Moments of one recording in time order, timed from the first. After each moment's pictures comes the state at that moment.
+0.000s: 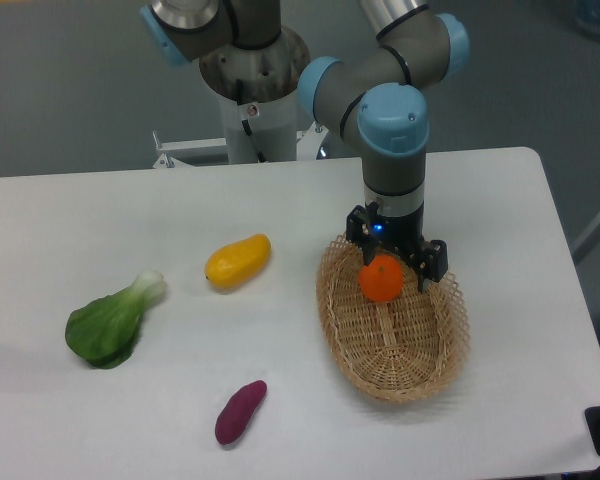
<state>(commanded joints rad) 2.57 -1.83 -1.84 -0.81 1.57 1.23</state>
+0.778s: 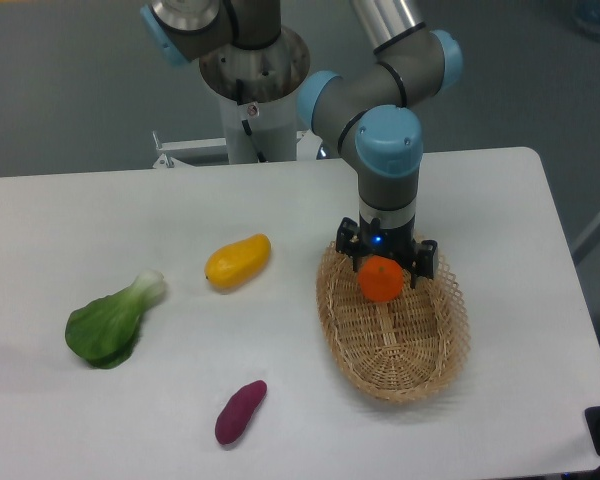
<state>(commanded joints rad) 2.58 -1.87 -1.90 -0.81 1.58 0.95</state>
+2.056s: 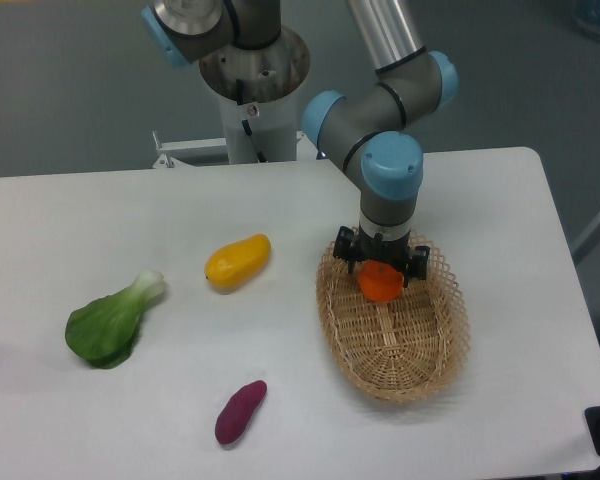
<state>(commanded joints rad) 2.59 -1.92 -1.93 -0.76 1.58 0.95</state>
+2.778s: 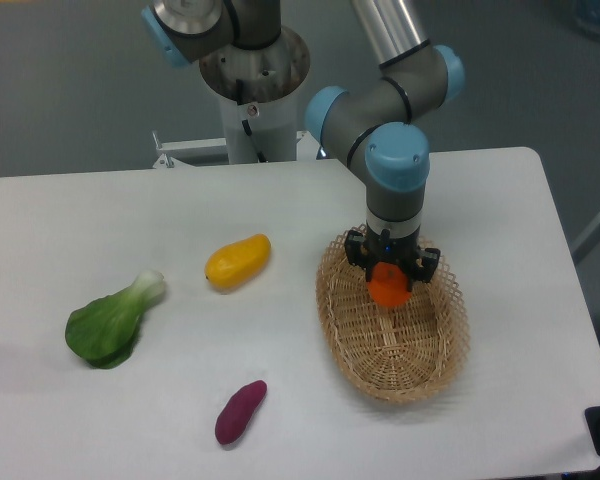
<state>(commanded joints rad) 2.56 -1.88 -1.76 -0.83 1.57 0.95</state>
